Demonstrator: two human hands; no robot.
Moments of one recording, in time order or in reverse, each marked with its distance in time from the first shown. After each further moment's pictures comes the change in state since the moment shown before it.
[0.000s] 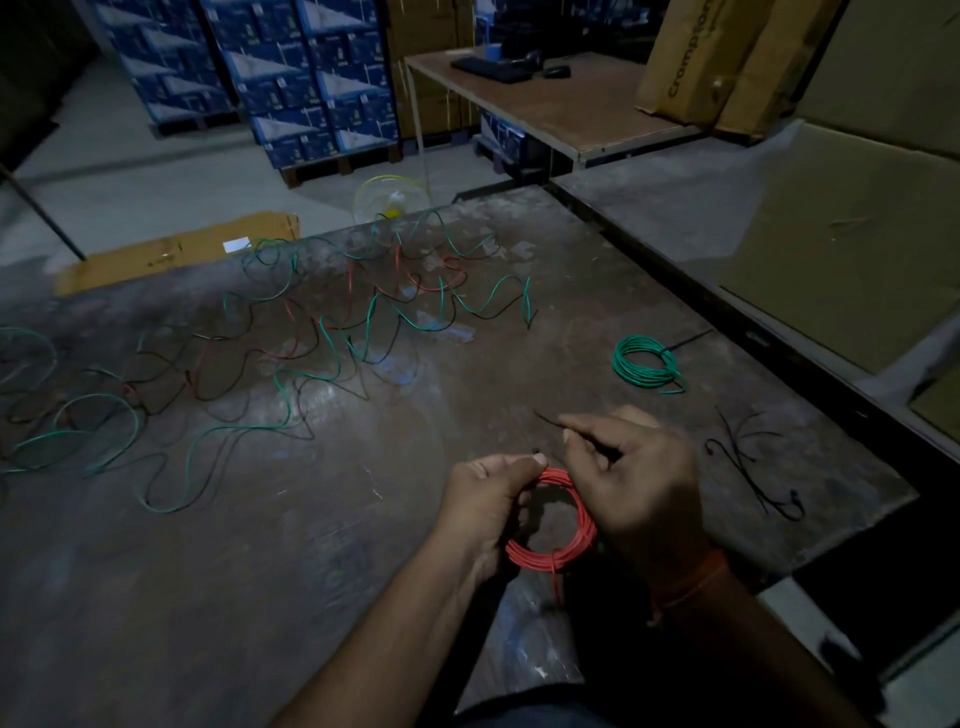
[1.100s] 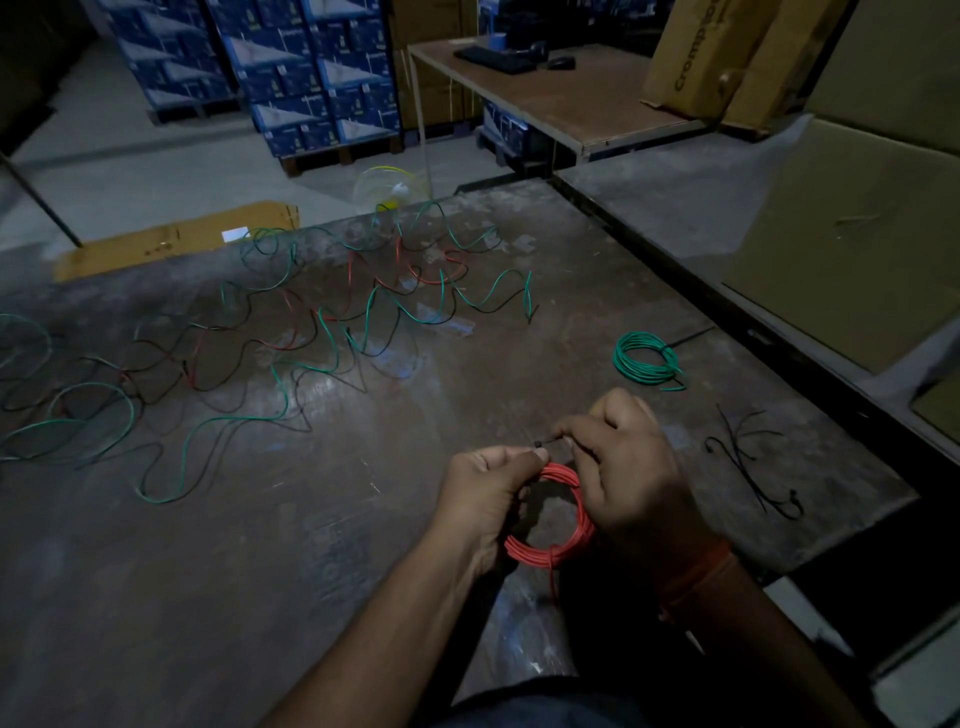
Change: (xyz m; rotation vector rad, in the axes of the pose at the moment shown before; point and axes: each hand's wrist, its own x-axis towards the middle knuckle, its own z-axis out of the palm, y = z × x) left_hand -0.003 0.003 0.005 0.018 0.040 0.042; right_hand 0.008 0.014 -0.002 -0.255 -0.221 -0.186
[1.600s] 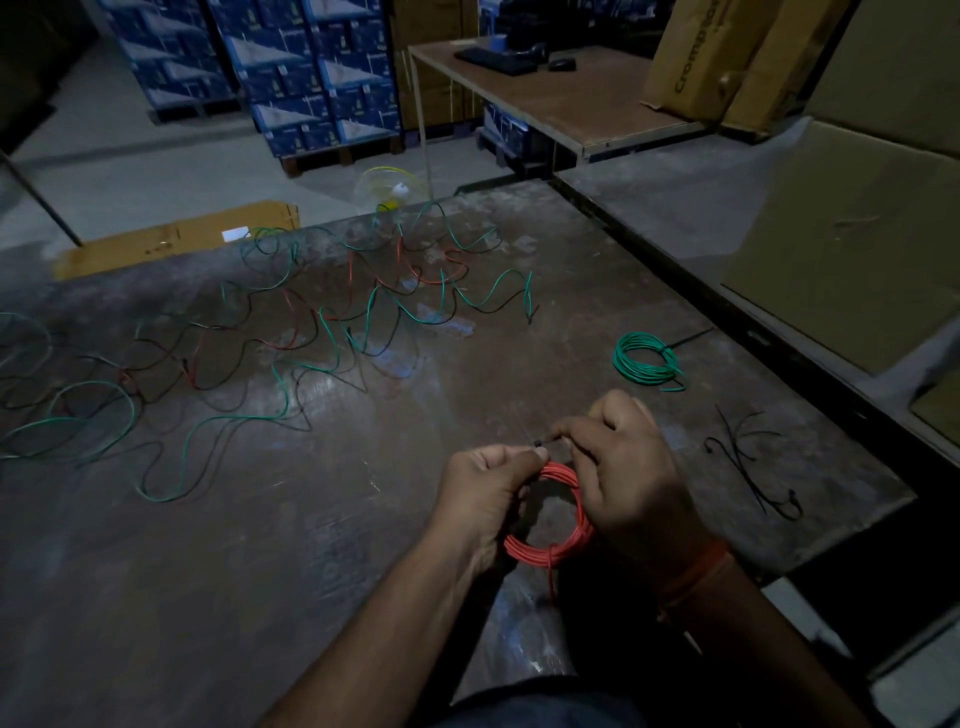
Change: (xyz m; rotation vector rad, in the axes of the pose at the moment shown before) left_hand 0.000 0.000 -0.001 -0.013 0.003 0.001; right_hand -0.001 -0.002 0.000 -0.001 0.008 -0.009
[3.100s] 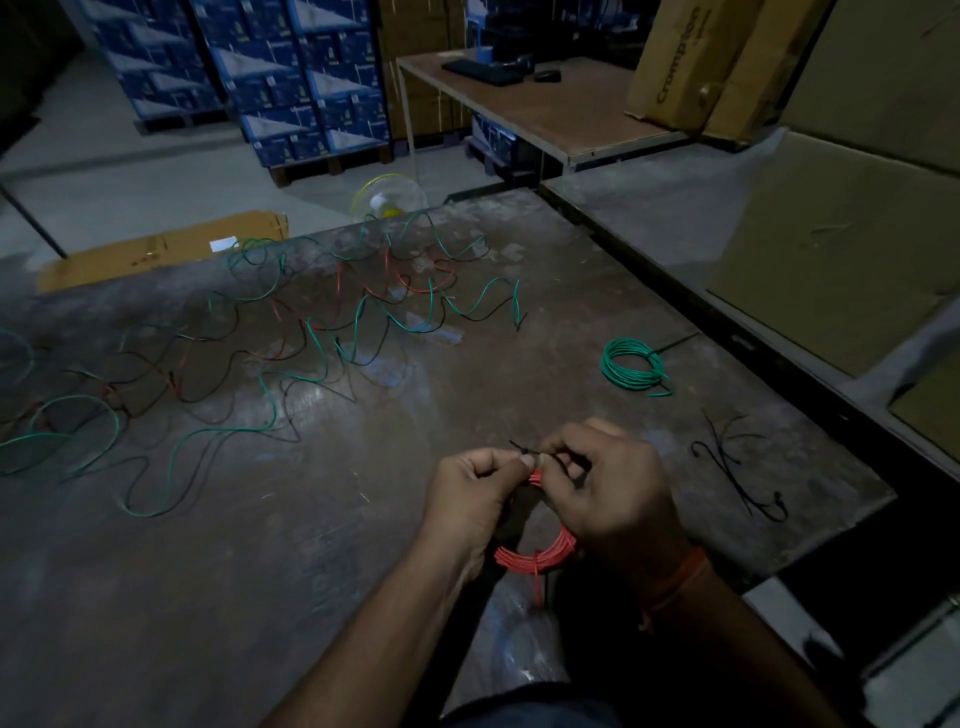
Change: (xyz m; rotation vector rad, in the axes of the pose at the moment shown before) left_hand -0.003 0.007 0.000 0.119 -0.022 0.134; right_hand -0.006 -0.002 0.004 0.195 0.014 0.145
